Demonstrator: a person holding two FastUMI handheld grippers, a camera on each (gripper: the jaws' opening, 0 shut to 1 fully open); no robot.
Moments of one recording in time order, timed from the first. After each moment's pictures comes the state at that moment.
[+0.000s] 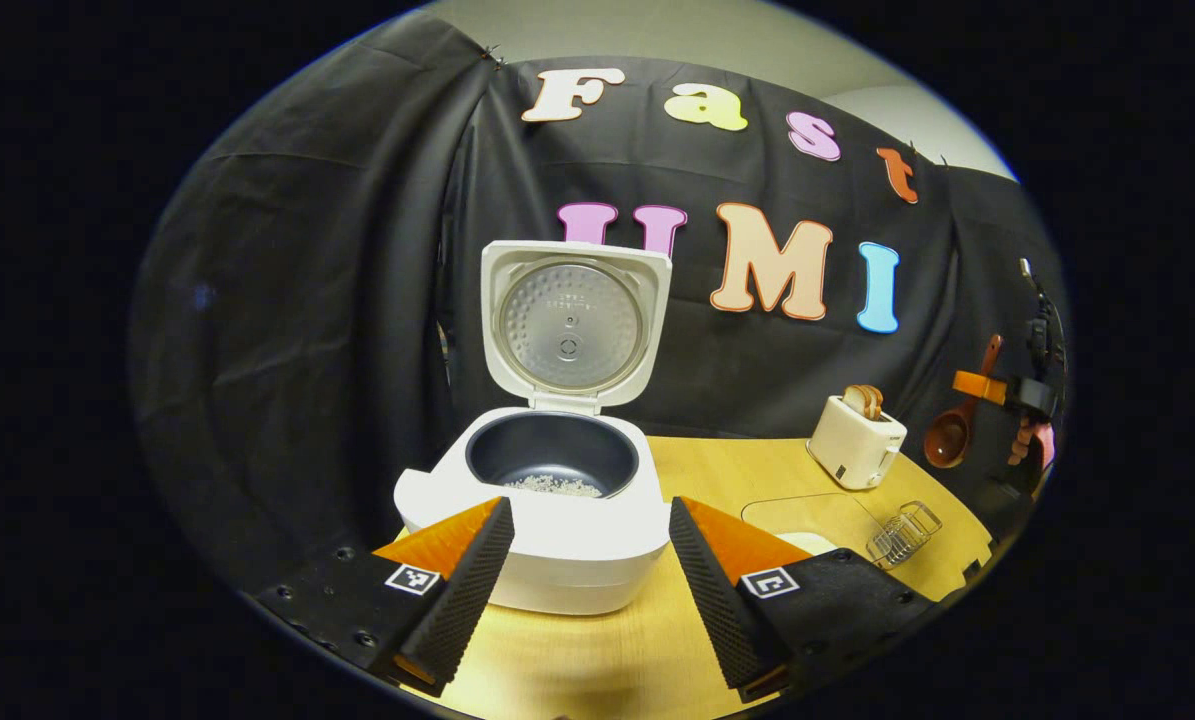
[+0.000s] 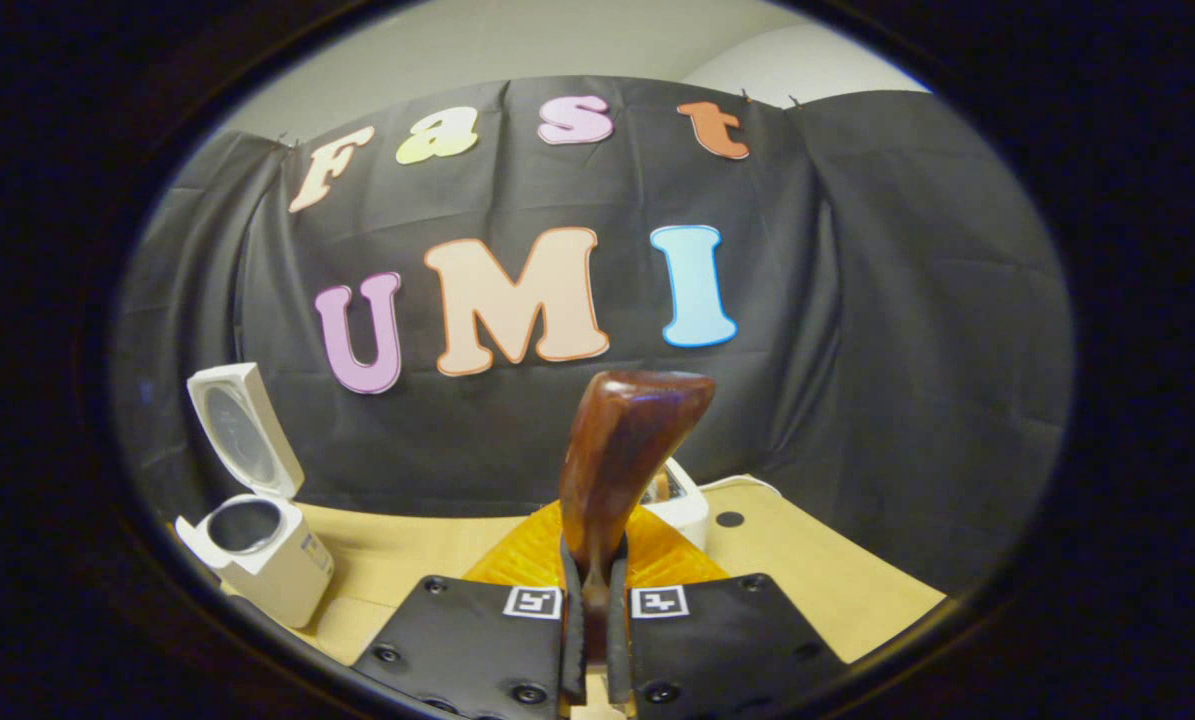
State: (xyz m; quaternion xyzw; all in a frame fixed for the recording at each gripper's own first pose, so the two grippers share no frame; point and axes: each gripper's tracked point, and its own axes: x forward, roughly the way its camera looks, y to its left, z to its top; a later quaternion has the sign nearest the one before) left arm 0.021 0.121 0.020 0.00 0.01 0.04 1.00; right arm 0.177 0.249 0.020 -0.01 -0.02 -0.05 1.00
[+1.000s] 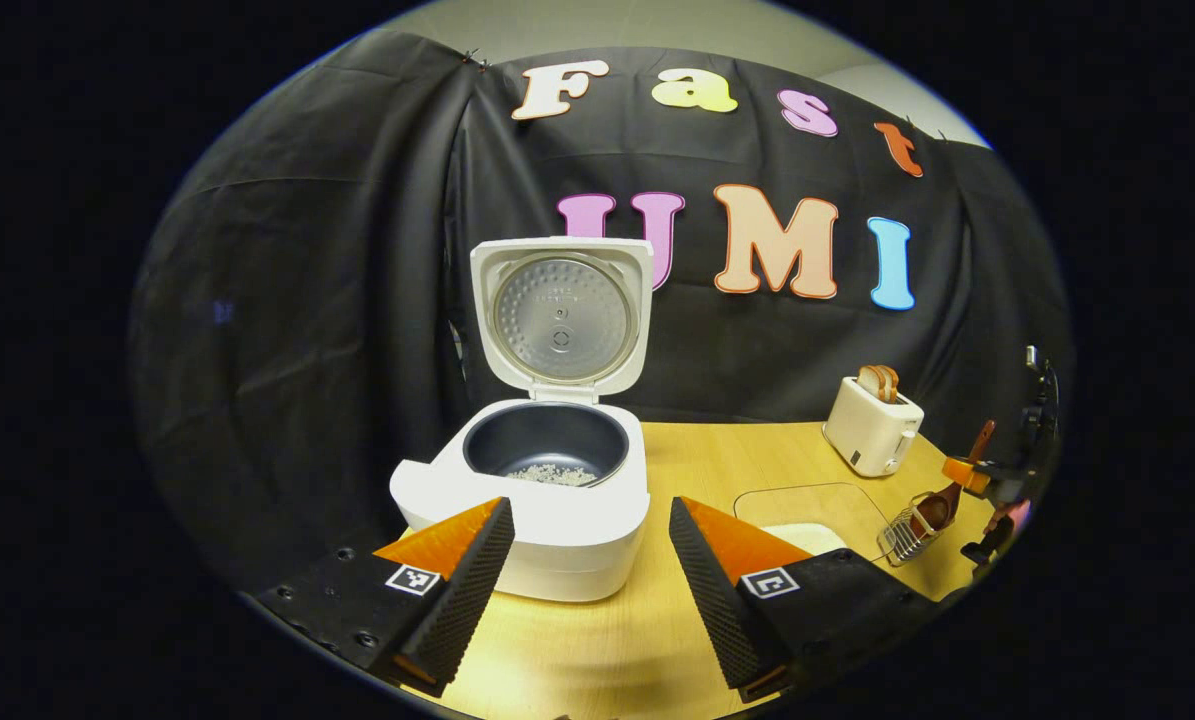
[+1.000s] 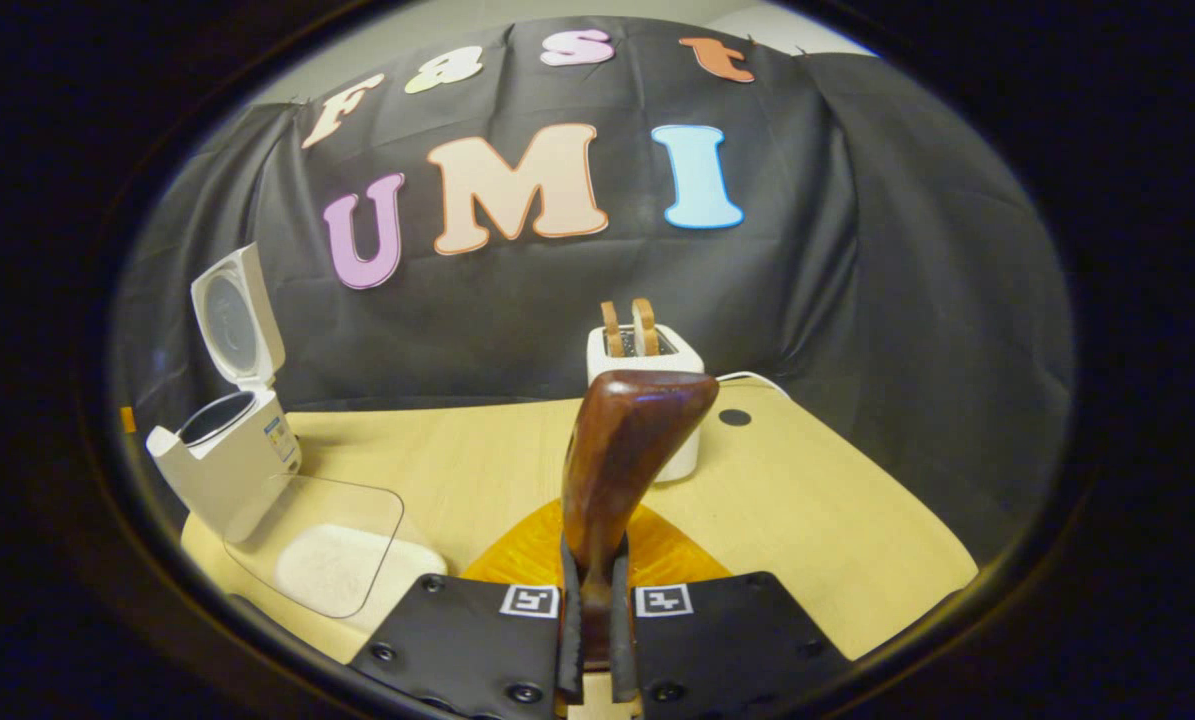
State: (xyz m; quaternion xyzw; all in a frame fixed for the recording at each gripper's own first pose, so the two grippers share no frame) left arm 0.012 0.092 0.016 0.02 0.03 0.09 1.00; right arm 0.163 0.245 -0.063 -0.01 0.08 -0.01 1.00
